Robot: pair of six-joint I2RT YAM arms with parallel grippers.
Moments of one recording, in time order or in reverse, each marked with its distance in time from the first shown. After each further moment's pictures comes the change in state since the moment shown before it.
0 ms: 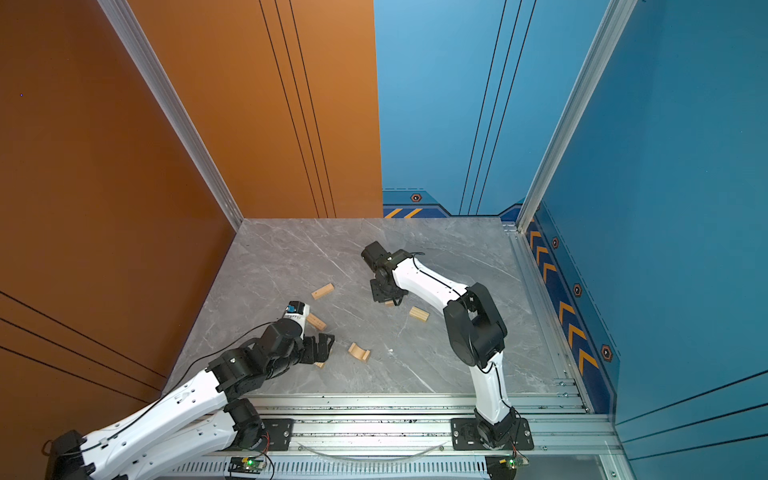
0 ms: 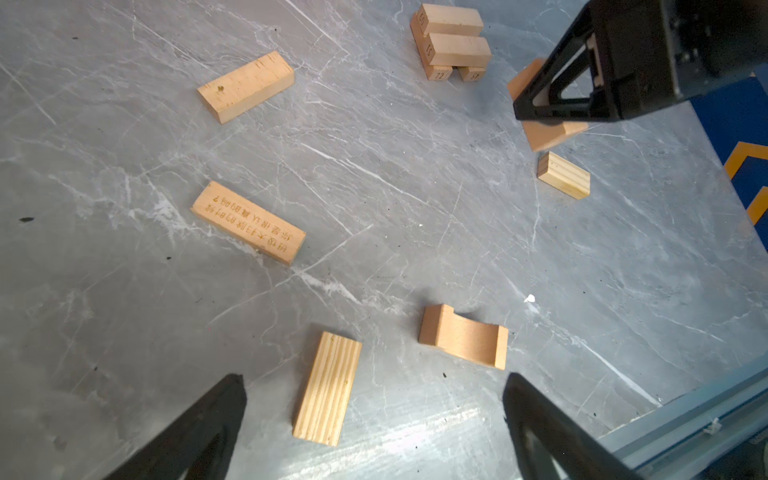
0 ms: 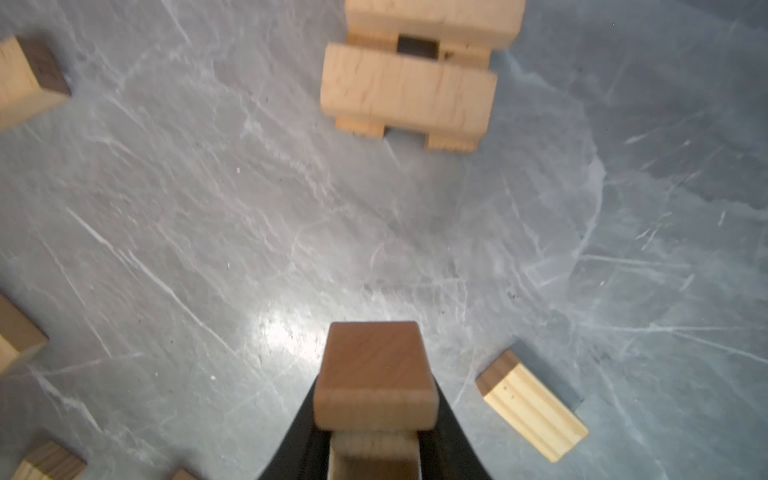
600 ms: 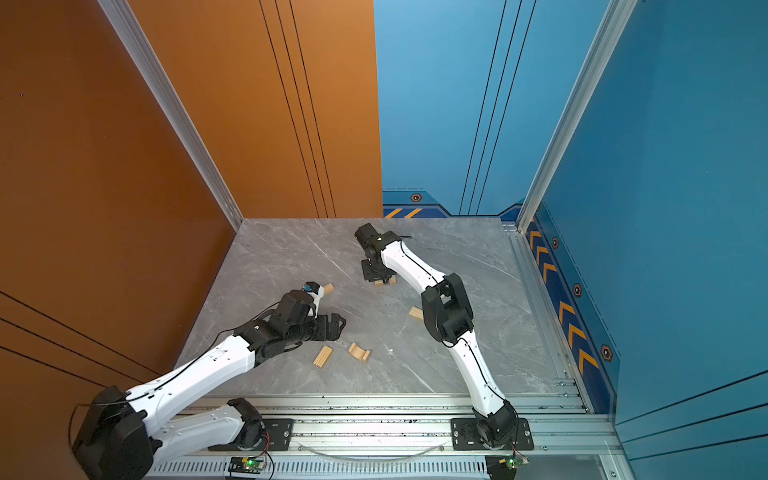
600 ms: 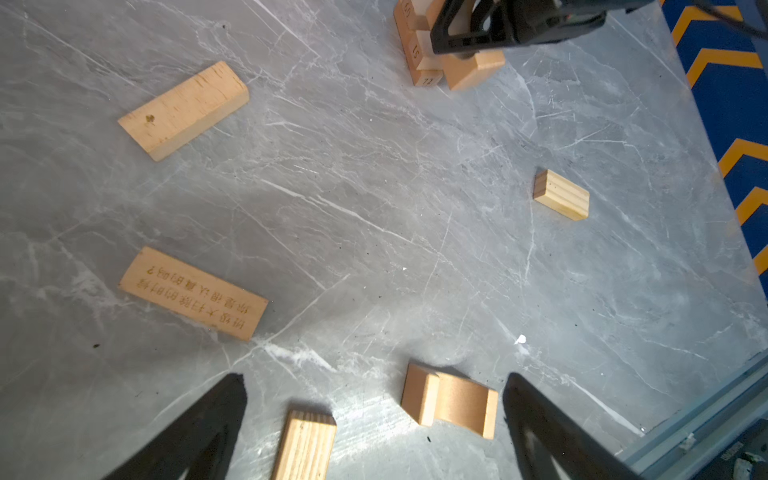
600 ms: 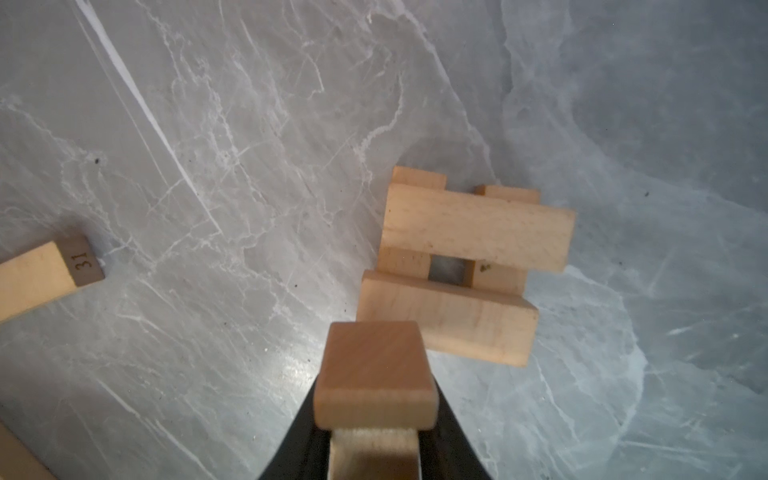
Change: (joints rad) left arm 0.145 0.309 0.133 0.117 0.192 0.100; right arm -0.047 0.371 0.526 -0.134 -0.033 -0.049
